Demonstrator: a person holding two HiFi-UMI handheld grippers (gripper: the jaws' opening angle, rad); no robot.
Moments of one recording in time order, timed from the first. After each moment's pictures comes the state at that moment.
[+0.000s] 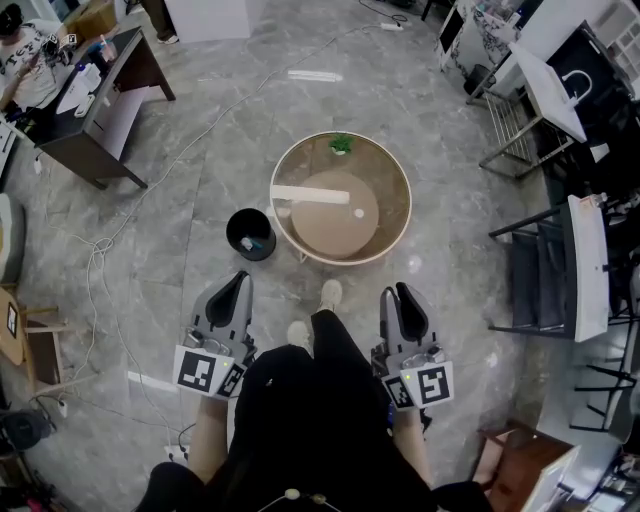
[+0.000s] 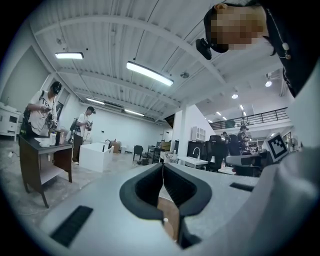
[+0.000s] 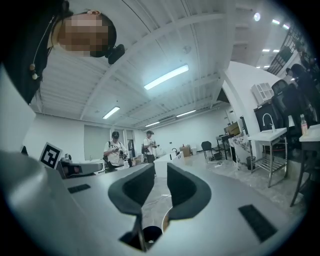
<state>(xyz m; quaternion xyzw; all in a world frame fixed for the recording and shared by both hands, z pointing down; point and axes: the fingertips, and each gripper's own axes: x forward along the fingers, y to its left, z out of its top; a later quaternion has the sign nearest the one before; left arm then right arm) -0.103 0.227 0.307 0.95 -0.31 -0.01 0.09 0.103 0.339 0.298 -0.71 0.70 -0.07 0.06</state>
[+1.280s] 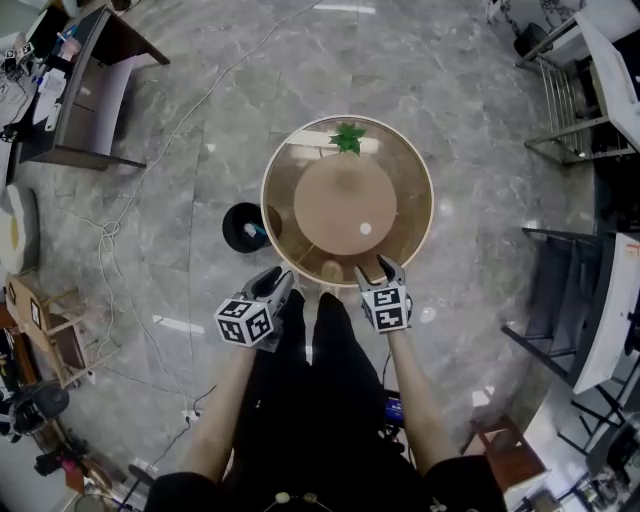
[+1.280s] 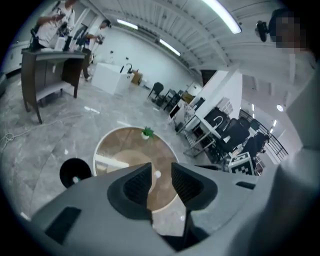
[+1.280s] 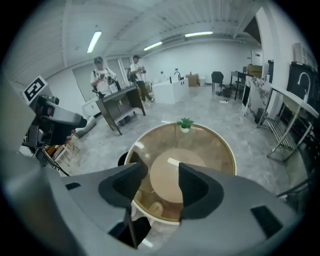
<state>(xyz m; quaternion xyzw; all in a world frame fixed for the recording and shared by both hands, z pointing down) 0.064 0.093 0.609 0.83 -0.29 0.22 0.41 0.247 0.151 0.678 -0.58 0.68 -0.35 -0.27</state>
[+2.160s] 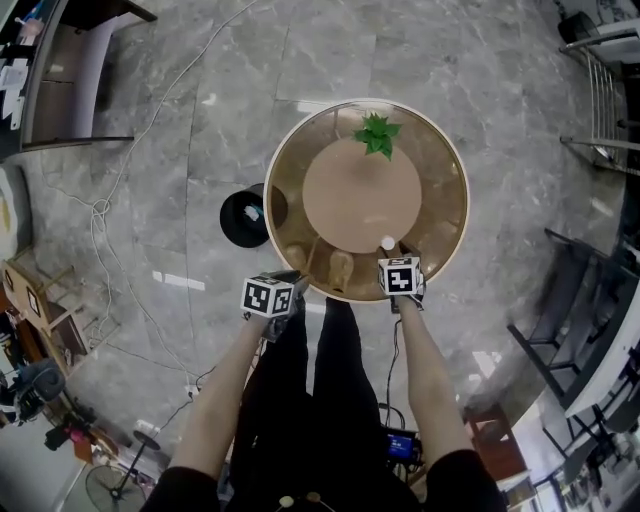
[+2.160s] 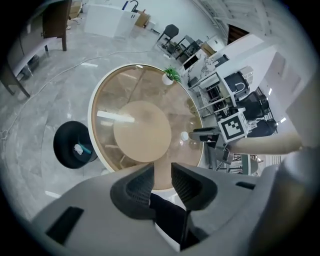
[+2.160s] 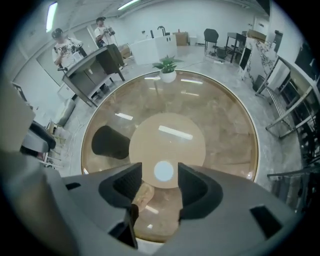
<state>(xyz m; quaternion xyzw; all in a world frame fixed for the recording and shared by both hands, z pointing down) 0.067 0.081 0.806 0.71 -0.17 0.45 0.52 0.297 0.100 0.877 -0.54 0.56 -0.49 -0.39</state>
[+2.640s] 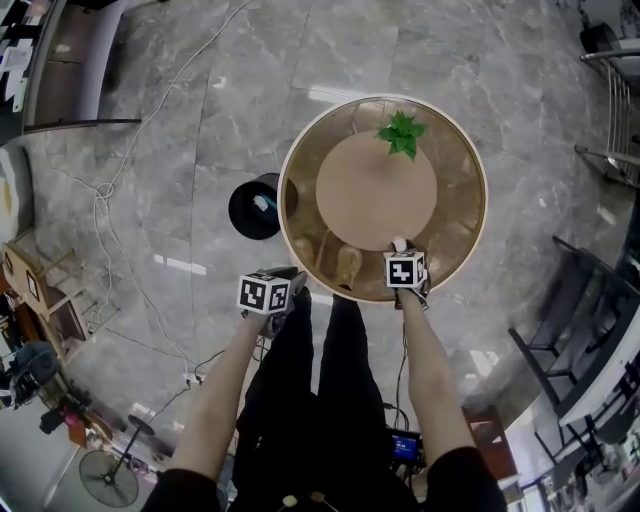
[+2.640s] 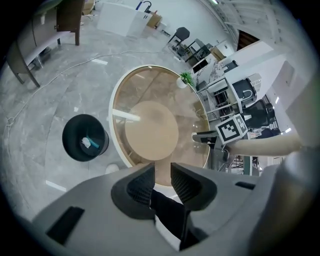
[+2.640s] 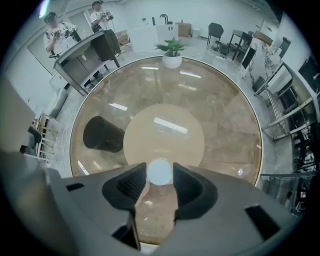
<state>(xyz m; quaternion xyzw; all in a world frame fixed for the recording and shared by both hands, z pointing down) 0.027 0.068 0.815 0.68 -0.21 0.44 0.54 0.288 0.093 0.902 -0.53 0.52 -0.50 -0.45</state>
